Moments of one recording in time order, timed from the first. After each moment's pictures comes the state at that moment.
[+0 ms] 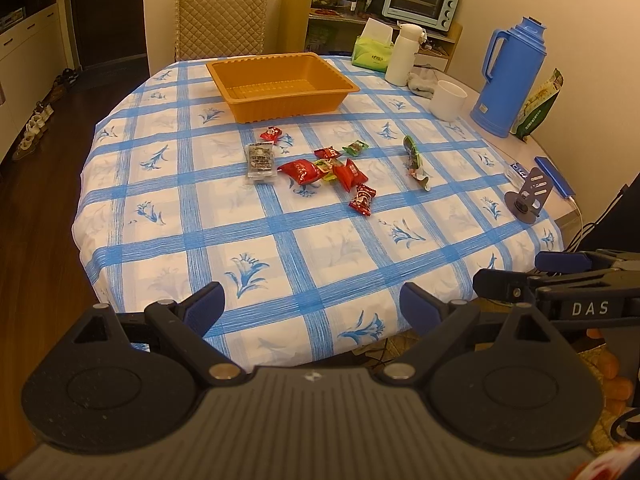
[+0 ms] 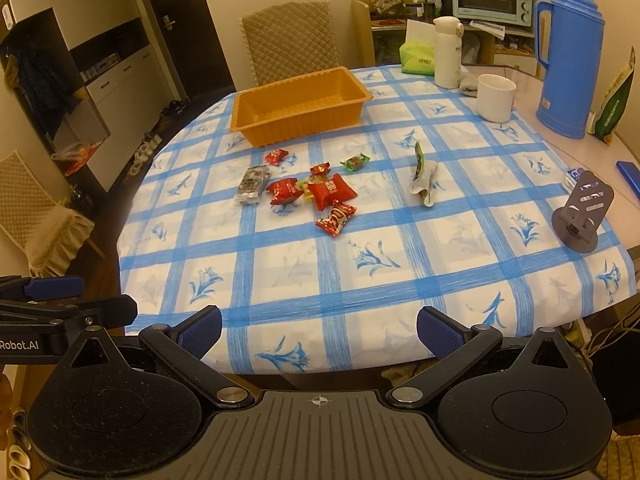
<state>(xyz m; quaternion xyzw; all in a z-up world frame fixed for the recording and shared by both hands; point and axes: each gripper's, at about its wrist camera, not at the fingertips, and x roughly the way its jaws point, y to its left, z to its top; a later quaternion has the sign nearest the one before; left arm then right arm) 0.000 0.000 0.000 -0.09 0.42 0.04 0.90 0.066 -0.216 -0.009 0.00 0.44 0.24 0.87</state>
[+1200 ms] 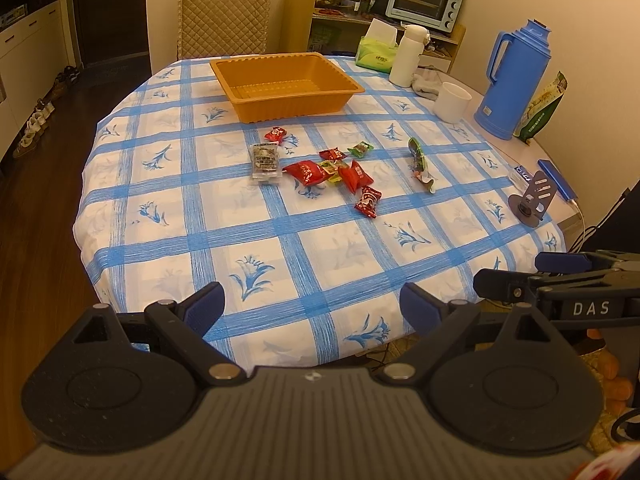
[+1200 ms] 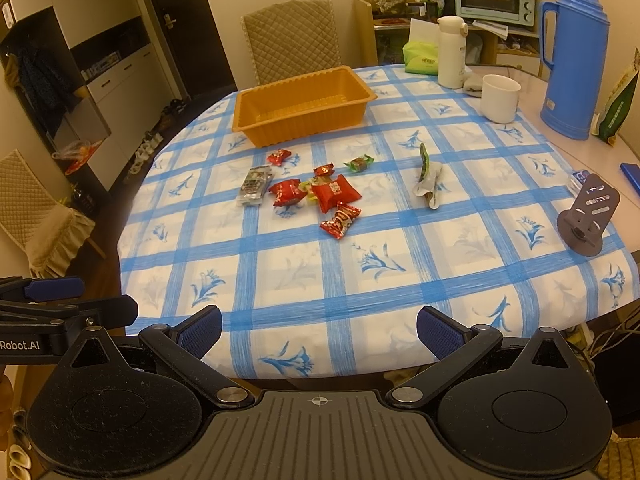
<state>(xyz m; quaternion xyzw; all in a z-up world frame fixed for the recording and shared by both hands) 0.000 0.000 0.000 -0.09 0.42 0.04 0.90 0.069 -0.211 -0.010 0.00 0.44 0.24 0.87</state>
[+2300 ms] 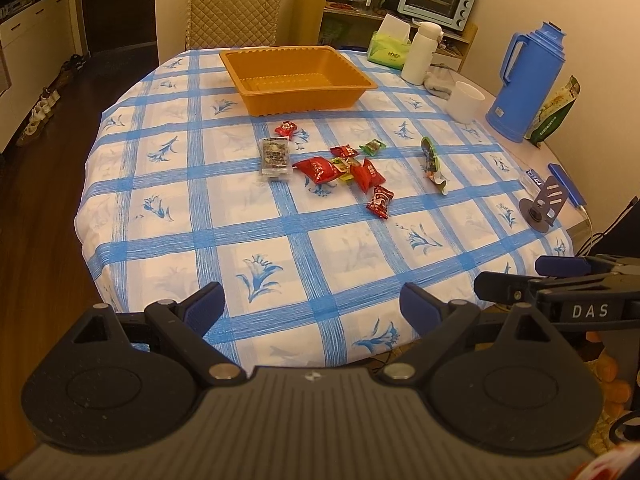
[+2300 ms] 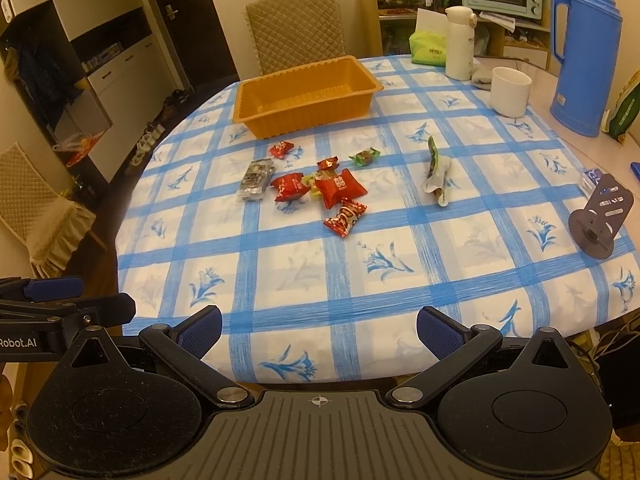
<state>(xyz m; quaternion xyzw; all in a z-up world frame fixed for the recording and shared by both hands) 0.008 0.007 -0.009 -0.10 0.43 0.05 0.90 0.085 -0.203 -0.020 0.00 0.45 0.24 0.86</state>
